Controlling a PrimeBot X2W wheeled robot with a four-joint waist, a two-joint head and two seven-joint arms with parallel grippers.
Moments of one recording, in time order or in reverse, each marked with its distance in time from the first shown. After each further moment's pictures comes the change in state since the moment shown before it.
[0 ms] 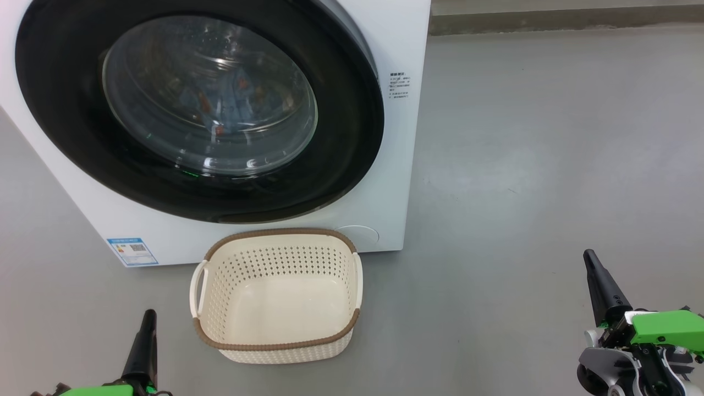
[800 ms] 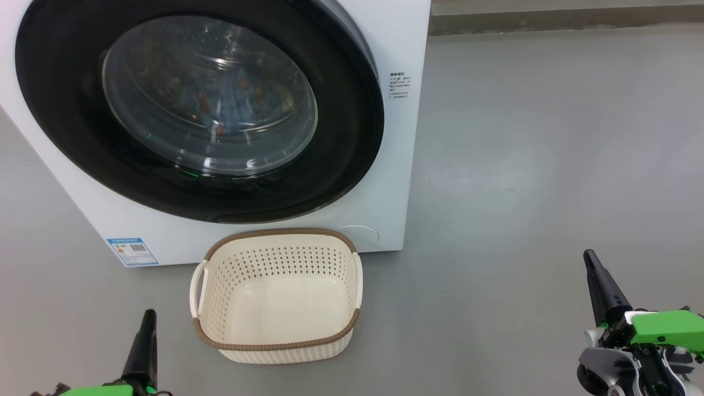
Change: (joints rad) left arm 0.000 0.000 0.000 0.000 0.000 0.000 0.000; right arm 0.000 0.000 0.000 0.000 0.000 0.000 0.000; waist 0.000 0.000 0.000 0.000
